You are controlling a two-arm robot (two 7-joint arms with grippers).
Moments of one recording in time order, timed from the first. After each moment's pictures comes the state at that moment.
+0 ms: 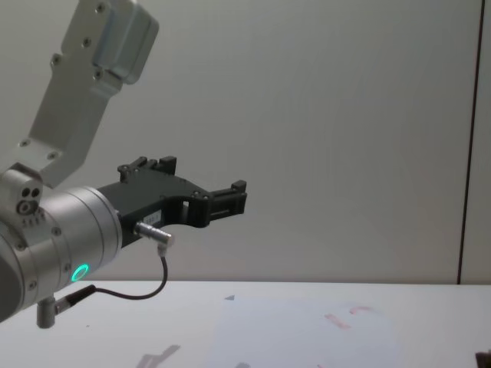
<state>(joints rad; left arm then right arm) -0.24 0.38 0.45 -1.63 -0.20 0.01 -0.01 -0.12 0.38 -0.19 -1.83 0.33 0.47 -0.02</state>
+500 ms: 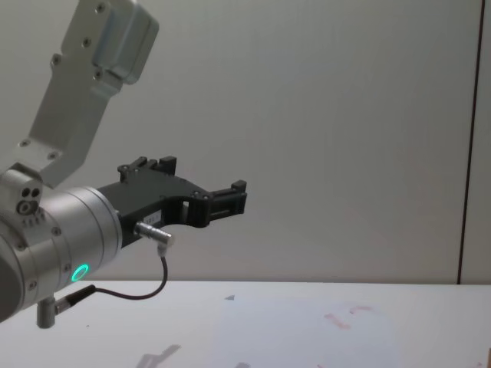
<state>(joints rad) -0.24 0.38 0.45 -1.63 -0.20 0.01 -0.01 -0.06 0.33 -0.21 -1.75 0.27 0.50 -0.02</state>
